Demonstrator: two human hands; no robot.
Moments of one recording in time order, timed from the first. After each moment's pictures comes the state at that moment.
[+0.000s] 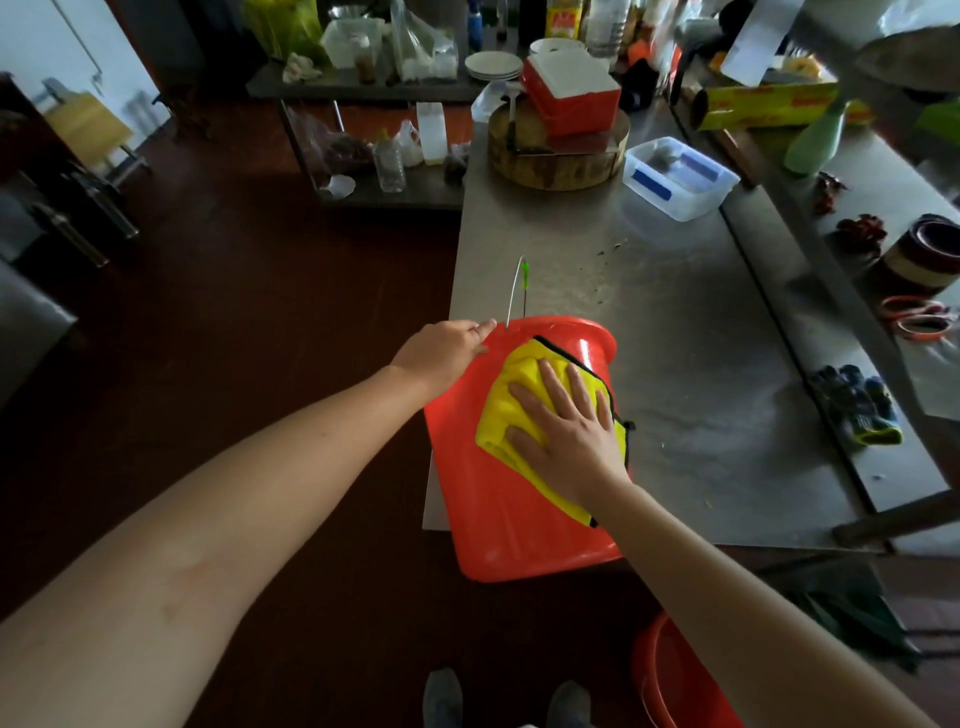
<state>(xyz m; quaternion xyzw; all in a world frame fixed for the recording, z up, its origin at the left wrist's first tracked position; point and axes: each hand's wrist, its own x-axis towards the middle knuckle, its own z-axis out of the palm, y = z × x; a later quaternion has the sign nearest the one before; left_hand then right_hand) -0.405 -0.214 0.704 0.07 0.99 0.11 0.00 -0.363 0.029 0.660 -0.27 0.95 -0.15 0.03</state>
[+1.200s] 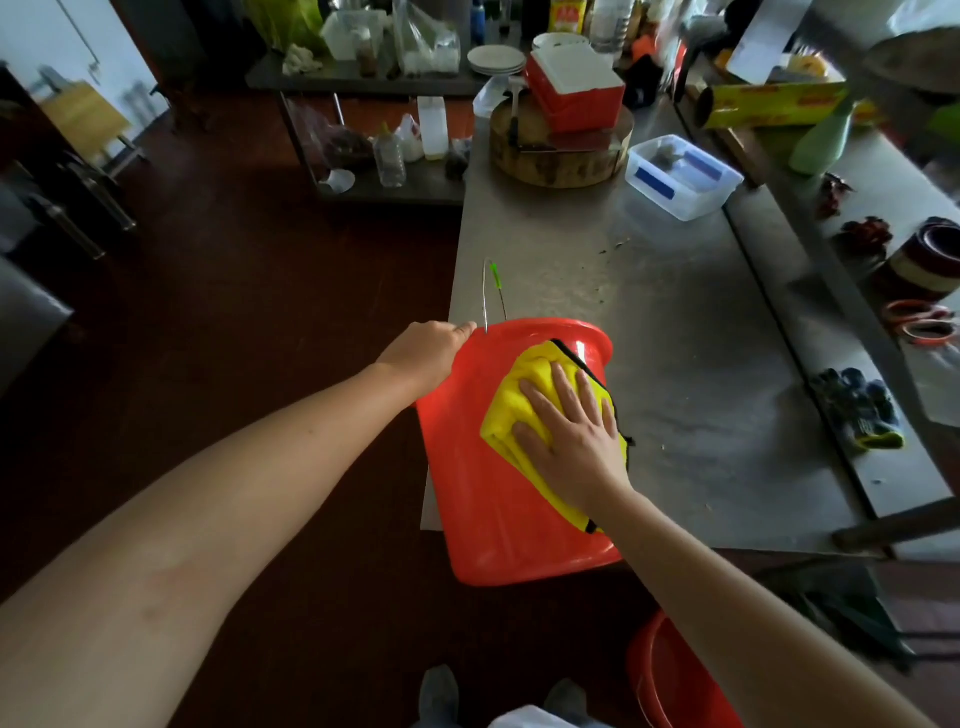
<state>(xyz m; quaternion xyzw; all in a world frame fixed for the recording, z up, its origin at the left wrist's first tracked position) -0.402 -0.230 0.706 0.03 1.00 0.07 0.02 -0.366 0.030 0.654 -0.23 0.95 -0.18 0.03</state>
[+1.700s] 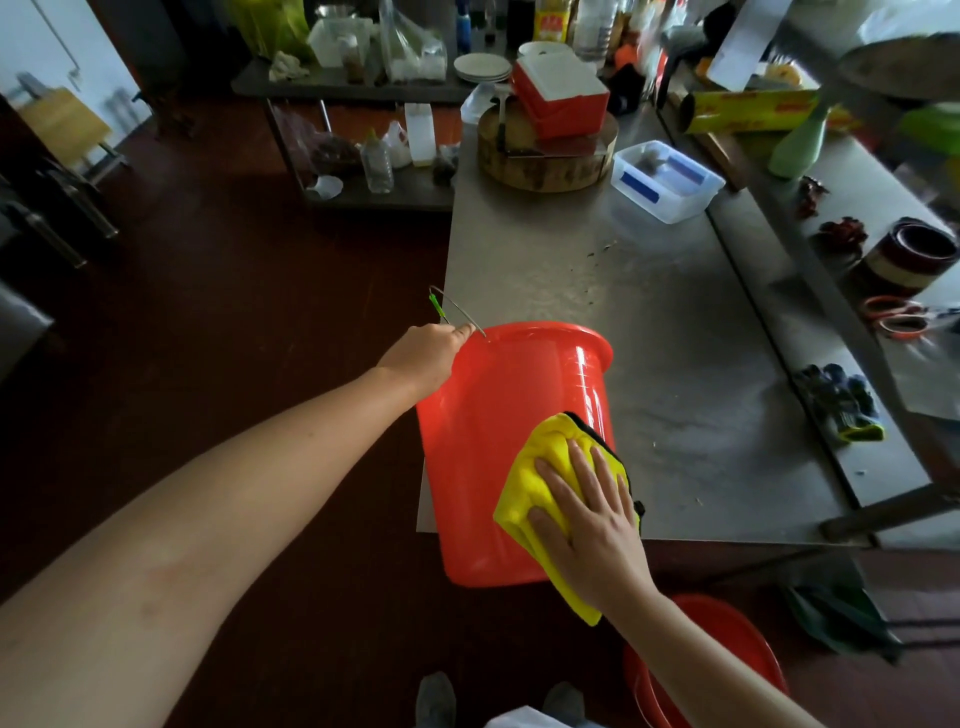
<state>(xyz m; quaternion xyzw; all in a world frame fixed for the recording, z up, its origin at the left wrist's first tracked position) -0.396 -0.218 0.713 0.04 1.00 0.06 0.04 -0.275 0.076 0.626 -0.23 0.95 -0.21 0.00</state>
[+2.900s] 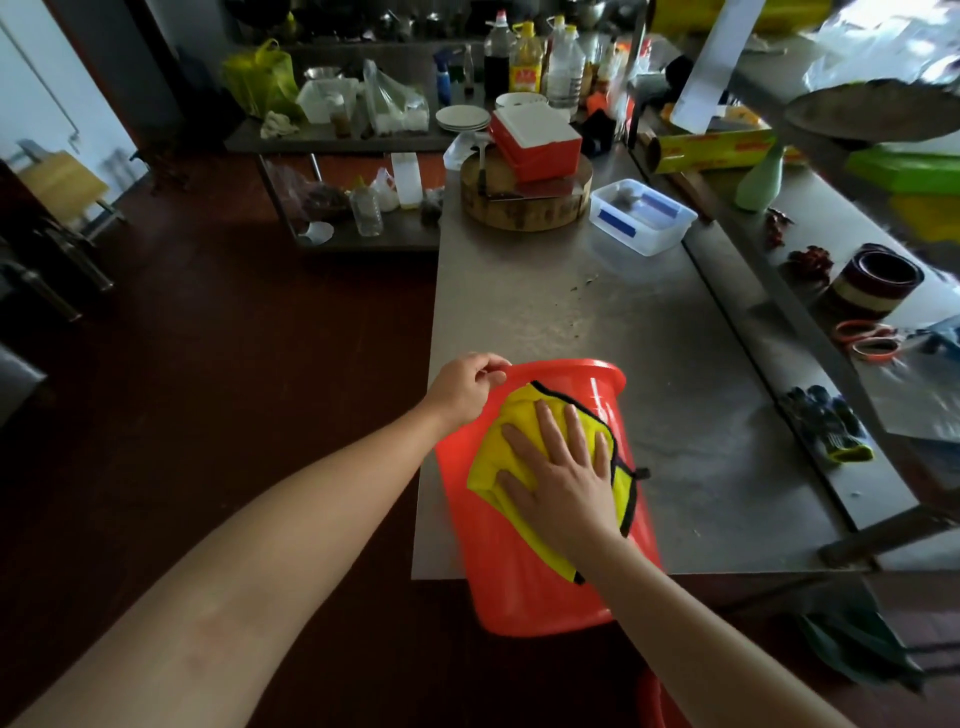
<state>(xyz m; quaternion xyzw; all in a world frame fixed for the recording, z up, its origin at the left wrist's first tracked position) -0.427 -0.164 0.709 -0.02 0.91 0.42 -0.03 -0.349 0.031 0.672 -0.21 0.97 -0.12 0.00</state>
